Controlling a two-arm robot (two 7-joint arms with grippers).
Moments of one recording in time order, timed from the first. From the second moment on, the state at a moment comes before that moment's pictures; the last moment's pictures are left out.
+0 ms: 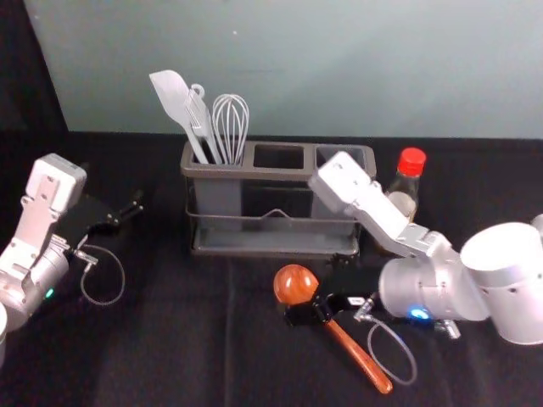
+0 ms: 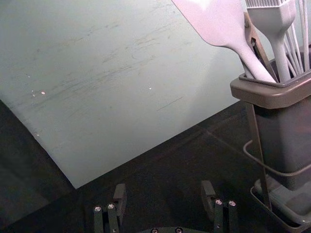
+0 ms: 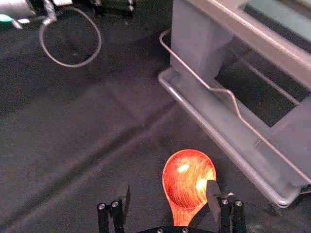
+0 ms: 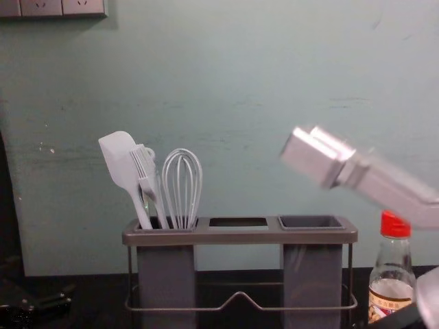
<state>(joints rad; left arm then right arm) -0.20 0.60 0.45 -1.41 -0.25 -0.12 0.03 0.38 0.55 -0.65 -1.80 0.37 0.84 0.37</state>
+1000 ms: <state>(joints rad) -0.20 0.60 0.45 -1.41 -0.25 -0.12 0.03 0.37 0.40 -0.62 -1.66 0.29 0.89 0.30</state>
